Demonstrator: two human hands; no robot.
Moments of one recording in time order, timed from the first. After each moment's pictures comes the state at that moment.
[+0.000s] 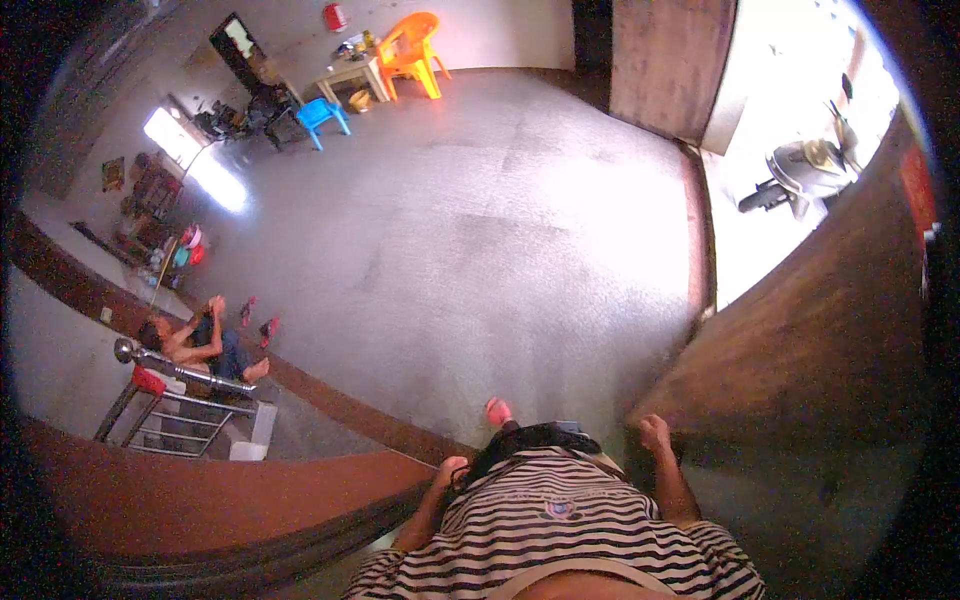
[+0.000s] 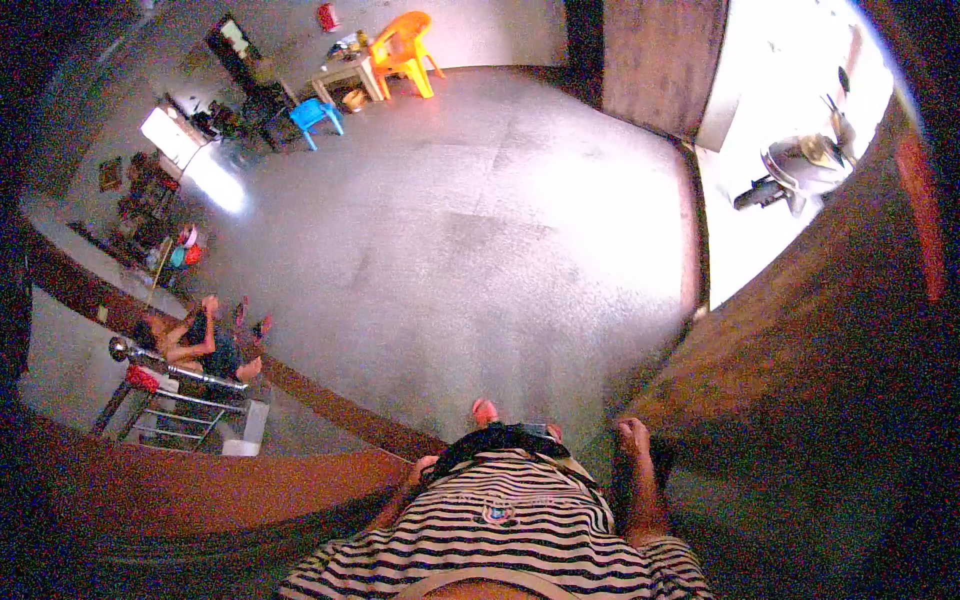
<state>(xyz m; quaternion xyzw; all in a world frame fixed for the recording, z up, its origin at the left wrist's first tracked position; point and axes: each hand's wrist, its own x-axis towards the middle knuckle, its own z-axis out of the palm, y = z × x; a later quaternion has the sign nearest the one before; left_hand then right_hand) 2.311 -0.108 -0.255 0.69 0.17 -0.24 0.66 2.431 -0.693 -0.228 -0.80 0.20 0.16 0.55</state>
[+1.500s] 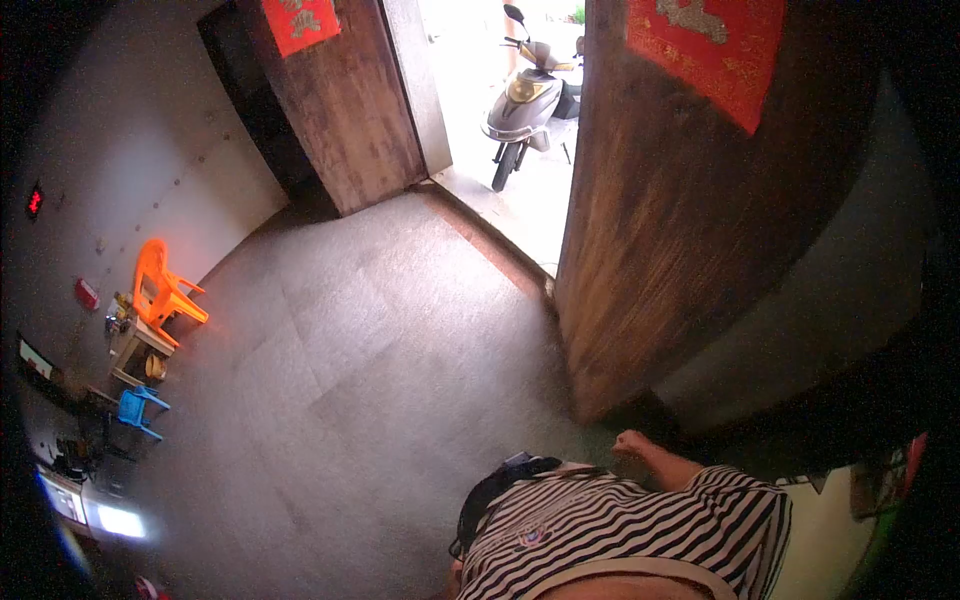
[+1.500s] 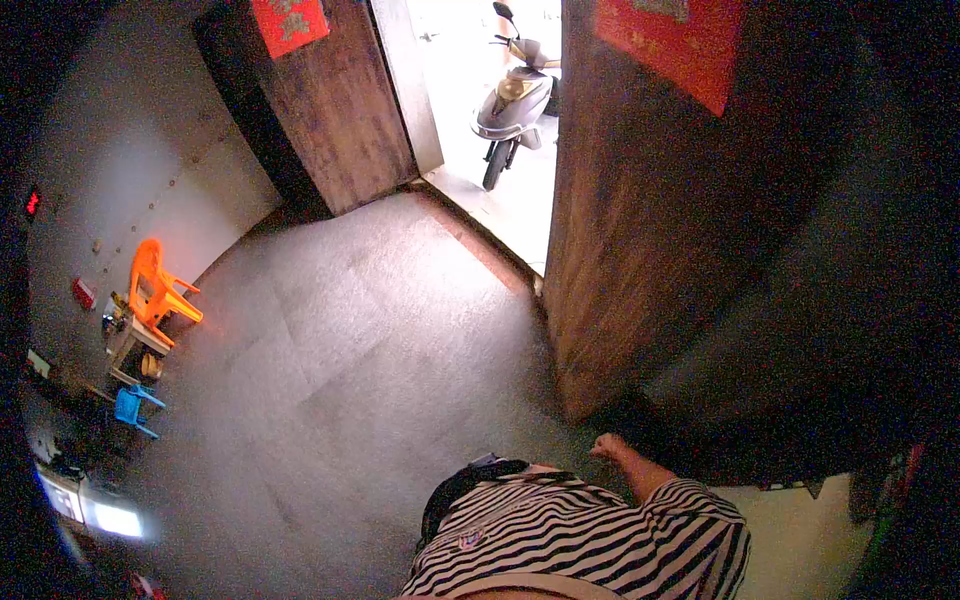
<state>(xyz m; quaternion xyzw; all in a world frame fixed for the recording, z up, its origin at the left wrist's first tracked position) 2.552 -0.047 -0.234 0.75 0.11 -0.42 0.50 2.382 -0.603 -0.180 -0.81 0.40 0.26 0.34</state>
